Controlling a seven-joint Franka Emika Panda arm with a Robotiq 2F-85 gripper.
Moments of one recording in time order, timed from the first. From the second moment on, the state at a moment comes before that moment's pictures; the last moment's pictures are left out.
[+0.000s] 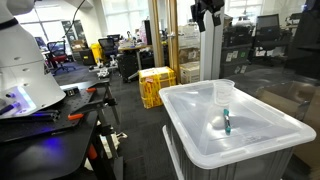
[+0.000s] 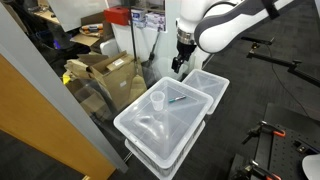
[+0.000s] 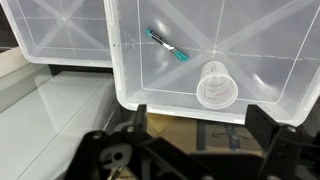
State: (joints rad) arm -0.08 0.21 -0.01 -2.11 -0.28 2.53 0.14
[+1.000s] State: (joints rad) arm -0.05 0.36 -0.02 -2.03 -0.28 2.53 0.14
